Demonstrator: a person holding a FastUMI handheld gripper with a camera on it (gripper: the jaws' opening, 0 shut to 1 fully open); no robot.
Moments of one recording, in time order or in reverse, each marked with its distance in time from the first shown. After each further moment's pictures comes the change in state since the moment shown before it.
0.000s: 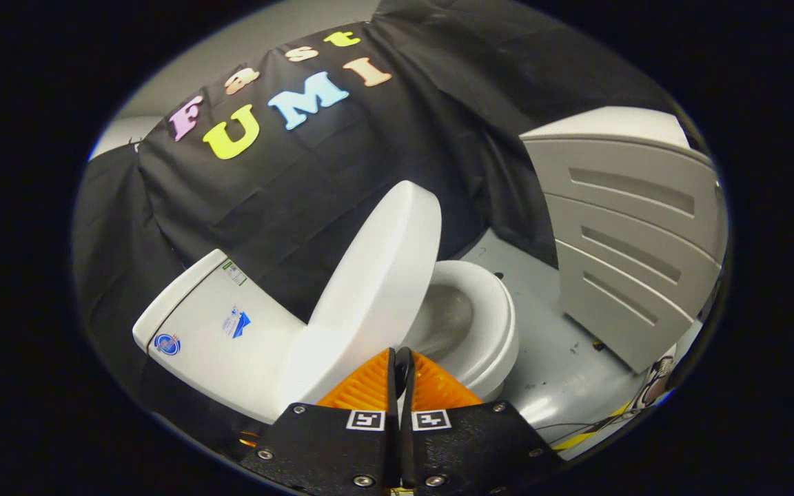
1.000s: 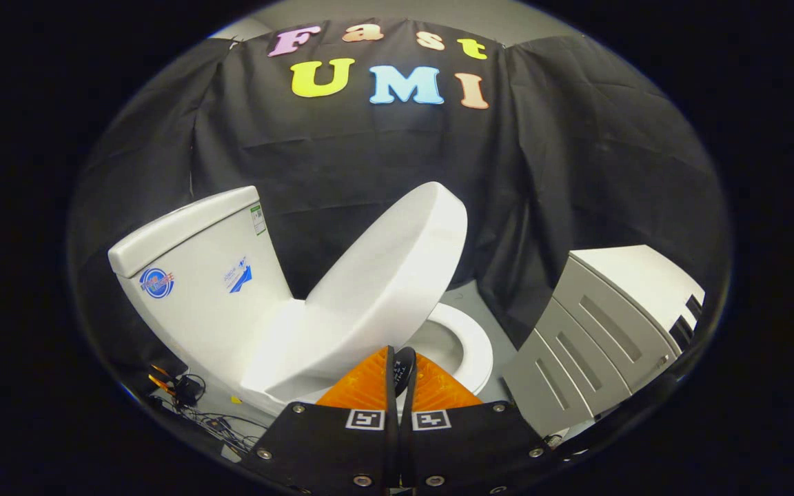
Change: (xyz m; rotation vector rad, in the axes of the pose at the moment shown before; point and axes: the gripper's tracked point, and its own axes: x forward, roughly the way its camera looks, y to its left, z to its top) arm -0.029 0.089 0.038 -0.485 0.005 -0.142
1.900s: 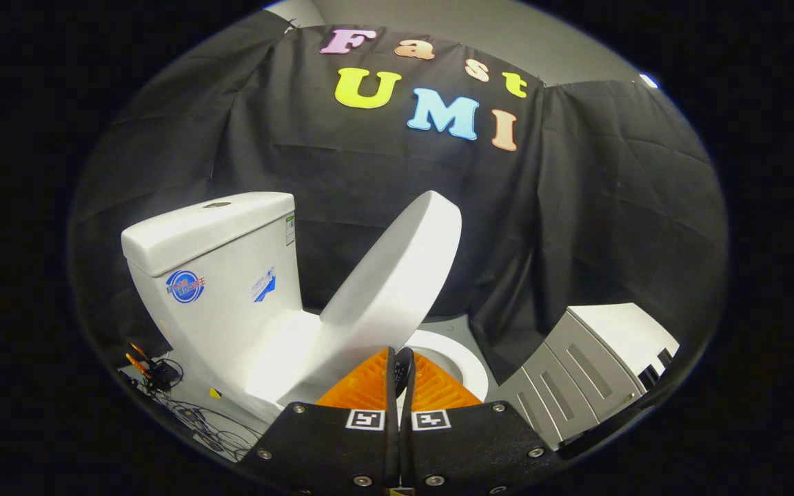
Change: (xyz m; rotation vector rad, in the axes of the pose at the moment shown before) arm -0.024 0.062 0.042 -0.175 -0.098 -0.036
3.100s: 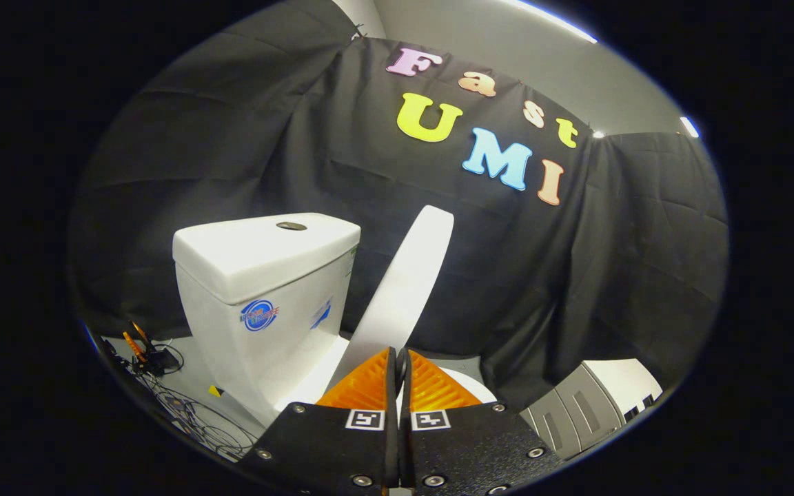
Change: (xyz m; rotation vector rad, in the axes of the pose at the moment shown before) arm -0.018 0.087 0.054 -0.161 -0.142 0.106
